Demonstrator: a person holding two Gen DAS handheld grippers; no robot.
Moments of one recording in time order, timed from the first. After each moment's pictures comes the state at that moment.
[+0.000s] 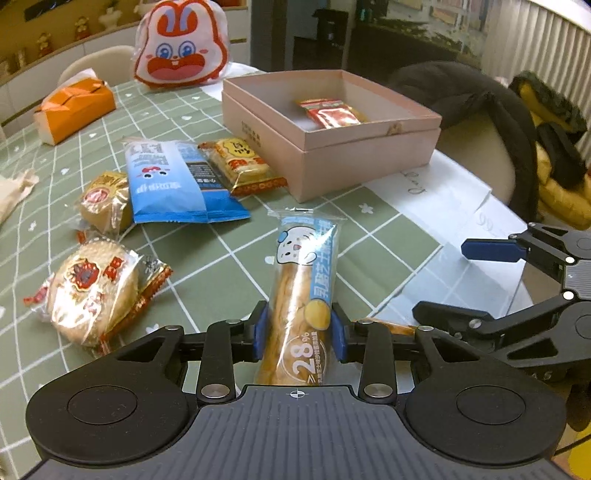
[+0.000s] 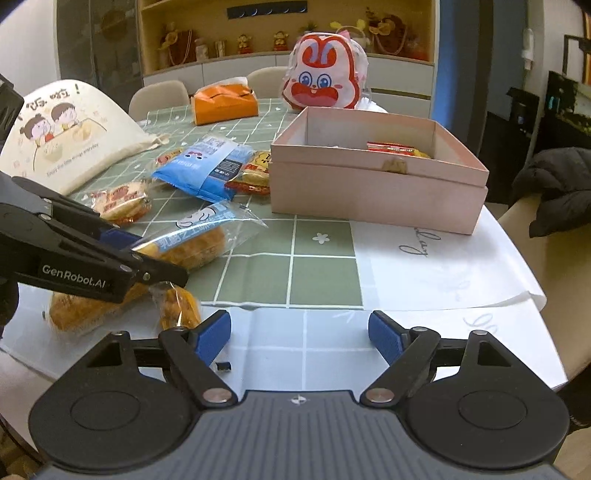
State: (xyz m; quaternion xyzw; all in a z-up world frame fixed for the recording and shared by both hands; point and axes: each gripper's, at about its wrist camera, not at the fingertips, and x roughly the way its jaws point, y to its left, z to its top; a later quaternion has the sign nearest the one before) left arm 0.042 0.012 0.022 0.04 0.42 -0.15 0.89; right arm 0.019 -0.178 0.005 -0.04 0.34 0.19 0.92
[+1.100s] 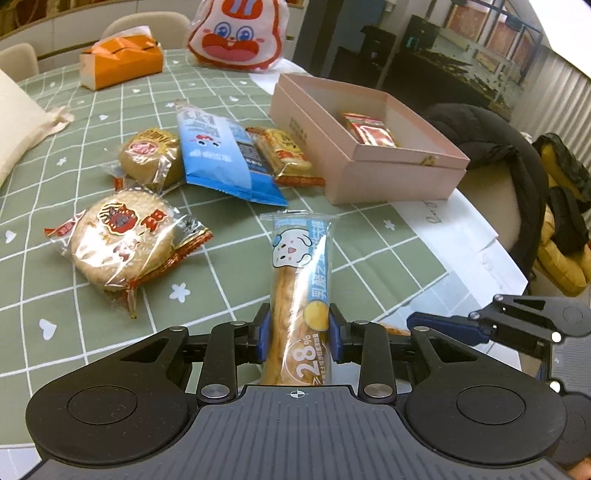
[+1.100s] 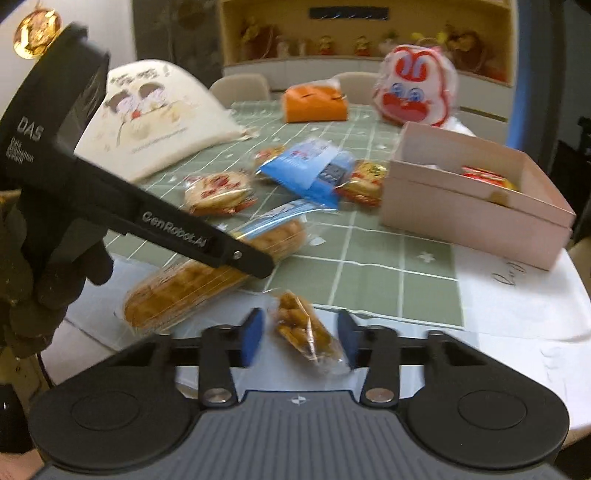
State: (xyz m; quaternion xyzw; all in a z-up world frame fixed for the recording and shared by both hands) left arm 0.030 0.041 0.026 -0.07 0.43 -0.11 0.89; right arm 0.000 -0.141 0.013 -0.08 0.33 0.32 0.88
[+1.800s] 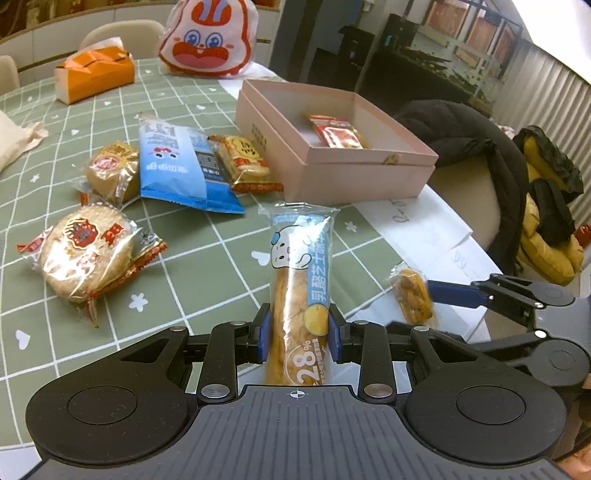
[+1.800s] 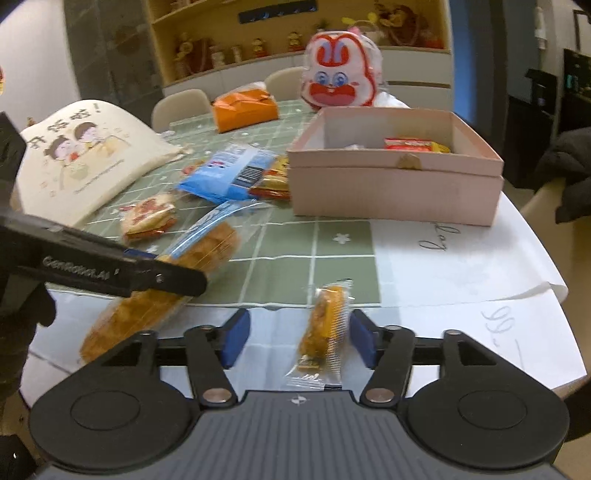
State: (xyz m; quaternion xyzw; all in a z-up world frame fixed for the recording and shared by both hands) left arm 0.028 0.017 0.034 -0.06 0.42 -0.14 0.89; right arm 0.017 -0.190 0.009 0.00 0.35 0.25 0.90
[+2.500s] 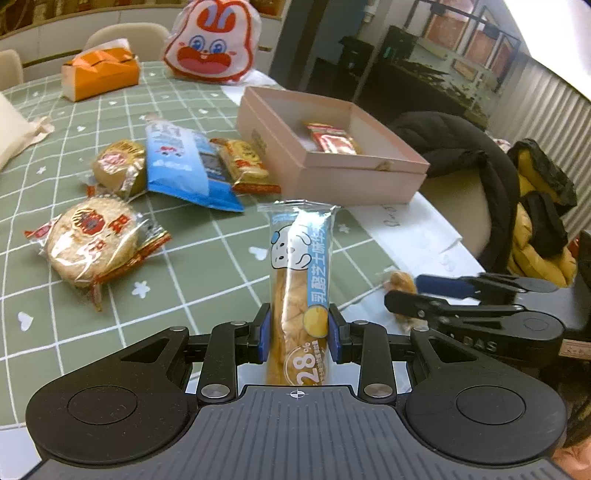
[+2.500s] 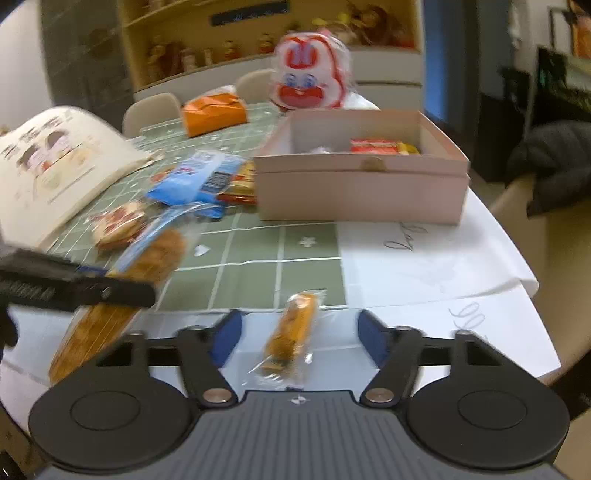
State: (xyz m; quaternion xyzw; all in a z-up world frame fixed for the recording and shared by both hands) left arm 0.014 0.021 0.037 -0.08 0.41 -0.15 0.90; right arm 0.028 -0.199 0.011 0.01 0.36 0.19 0.91
